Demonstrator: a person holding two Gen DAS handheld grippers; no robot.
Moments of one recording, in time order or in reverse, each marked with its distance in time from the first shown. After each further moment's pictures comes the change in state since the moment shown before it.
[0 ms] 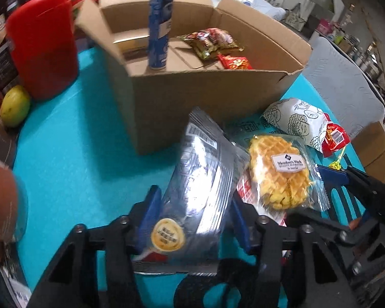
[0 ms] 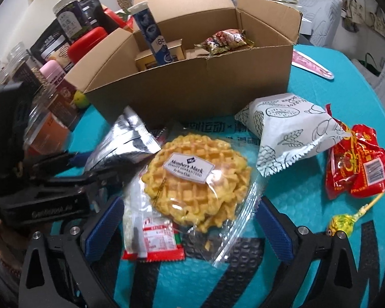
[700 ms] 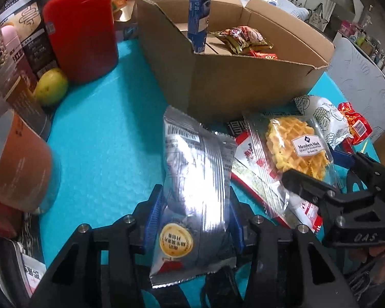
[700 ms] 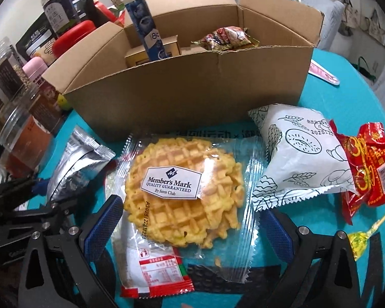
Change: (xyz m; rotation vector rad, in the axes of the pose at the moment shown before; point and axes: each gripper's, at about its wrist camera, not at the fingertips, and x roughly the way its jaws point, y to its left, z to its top) left arm -0.012 0.015 -0.020 -0.029 -0.016 0.142; right arm 0.028 0.013 0.014 -0.022 -0.008 -0.065
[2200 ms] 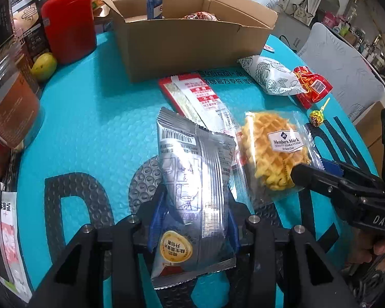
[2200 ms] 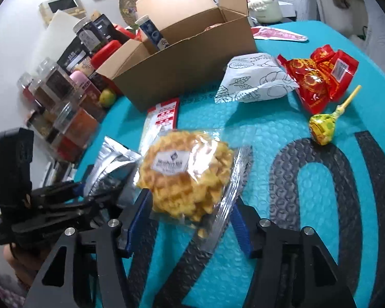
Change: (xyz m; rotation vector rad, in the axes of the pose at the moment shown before) left arm -0.025 -0.061 -0.061 0.025 0.018 -0.058; right arm -0.072 -0.051 -0.089 0.125 -0.065 0.265
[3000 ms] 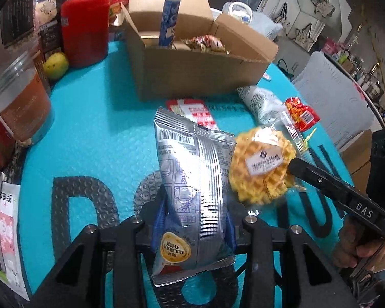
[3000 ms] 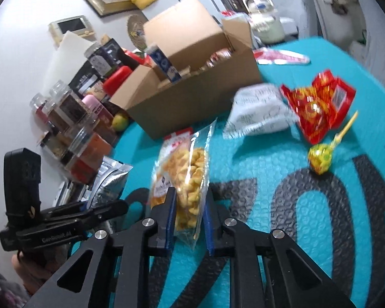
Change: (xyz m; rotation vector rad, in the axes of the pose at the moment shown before) left arm -0.032 0.013 0.001 -0.099 -0.094 -0.070; right arm -0.027 0.010 0.011 -0.017 -0.130 0.033
